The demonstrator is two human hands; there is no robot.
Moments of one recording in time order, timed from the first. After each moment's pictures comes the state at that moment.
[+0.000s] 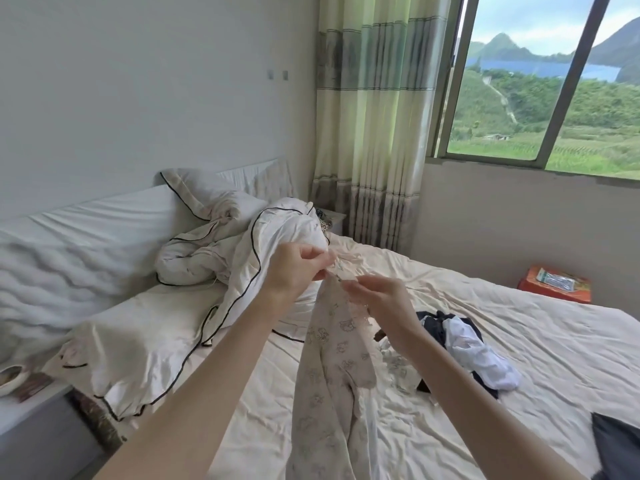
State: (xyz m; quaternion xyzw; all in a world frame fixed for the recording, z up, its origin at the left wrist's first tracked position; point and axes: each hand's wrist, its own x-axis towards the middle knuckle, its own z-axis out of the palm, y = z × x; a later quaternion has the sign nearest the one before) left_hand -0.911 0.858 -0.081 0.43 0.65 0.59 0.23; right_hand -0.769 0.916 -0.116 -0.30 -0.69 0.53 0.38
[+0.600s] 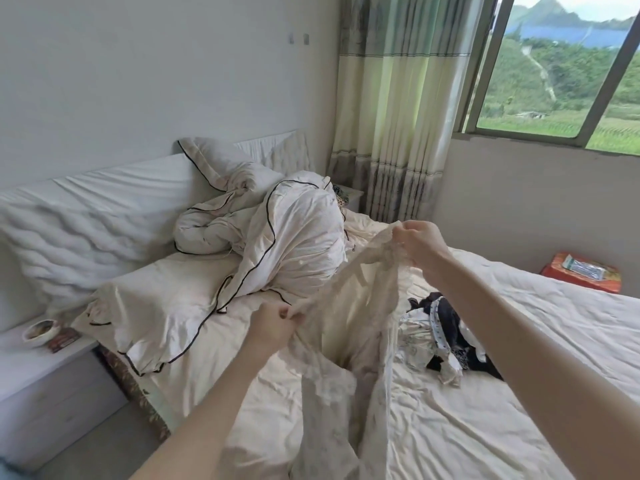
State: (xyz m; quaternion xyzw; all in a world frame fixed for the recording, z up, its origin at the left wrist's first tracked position) left_hand -0.931 0.804 -0.199 0.36 0.80 0.43 0.20; right_hand -0.780 0.981 -0.104 -0.43 -0.69 0.47 0.35
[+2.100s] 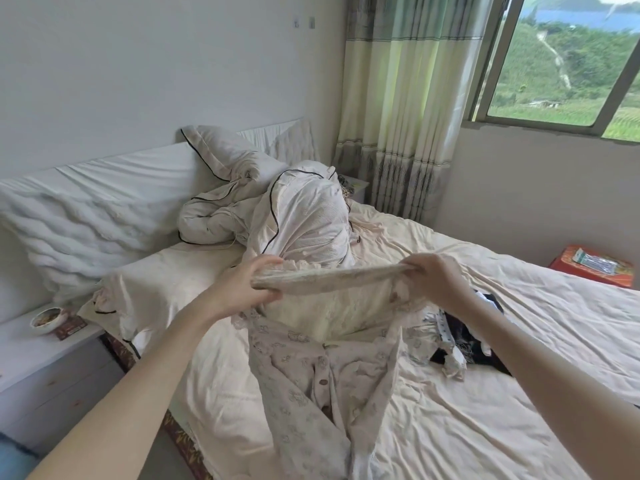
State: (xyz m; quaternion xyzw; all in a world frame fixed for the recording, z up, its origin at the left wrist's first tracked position) left_hand -0.998 0.792 -0.168 0.49 0.78 0.33 0.19; right_hand -0.738 0.999 -0.172 -0.29 -0.91 0.14 0.28
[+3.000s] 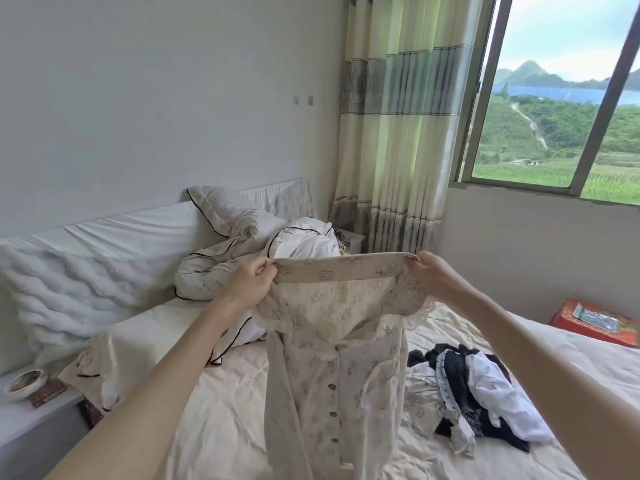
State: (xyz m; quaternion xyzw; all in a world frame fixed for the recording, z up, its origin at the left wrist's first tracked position) left_hand -1.005 0.854 -0.097 0.42 0.75 0.49 0.10; right_hand -0.763 1.024 -0.067 -0.40 -0.81 0.36 0.25
